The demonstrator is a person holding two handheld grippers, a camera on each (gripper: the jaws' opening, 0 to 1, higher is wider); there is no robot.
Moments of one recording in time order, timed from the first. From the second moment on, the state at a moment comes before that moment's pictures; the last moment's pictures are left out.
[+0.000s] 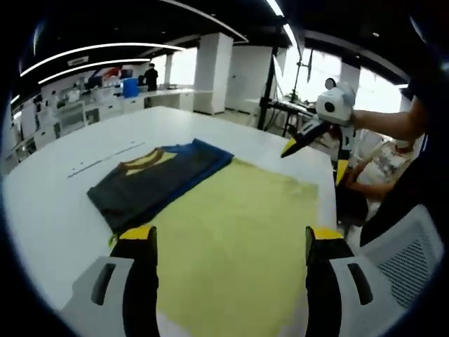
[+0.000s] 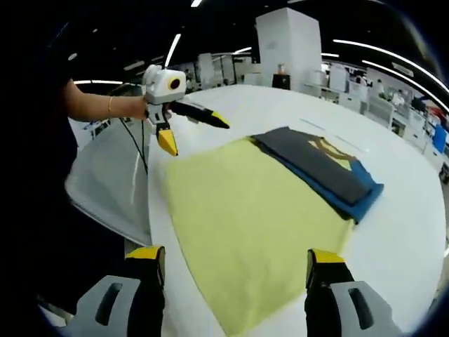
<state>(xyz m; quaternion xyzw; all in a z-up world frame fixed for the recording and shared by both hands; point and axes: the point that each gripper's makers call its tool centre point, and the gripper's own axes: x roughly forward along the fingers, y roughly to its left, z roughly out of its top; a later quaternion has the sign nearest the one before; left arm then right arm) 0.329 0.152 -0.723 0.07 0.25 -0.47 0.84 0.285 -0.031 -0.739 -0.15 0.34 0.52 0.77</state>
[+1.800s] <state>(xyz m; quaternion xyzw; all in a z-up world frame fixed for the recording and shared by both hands) 0.241 0.200 -0.802 0.23 0.35 -0.48 0.77 0.251 -0.064 -0.804 -0.28 0.39 0.50 0.72</state>
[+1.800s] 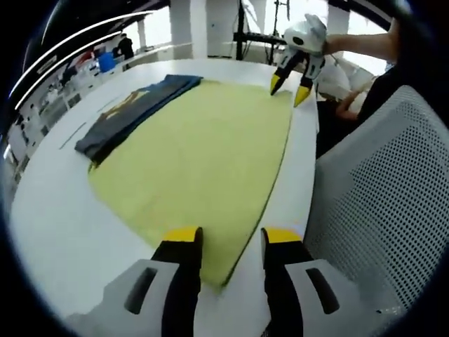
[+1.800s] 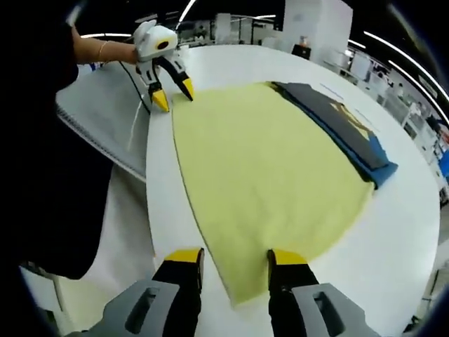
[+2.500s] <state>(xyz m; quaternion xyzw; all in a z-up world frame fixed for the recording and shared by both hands) 0.251 0.201 -0.801 0.23 0.35 -0.45 0.79 0.265 -0.068 -0.804 -0.28 0.38 0.48 0.74</state>
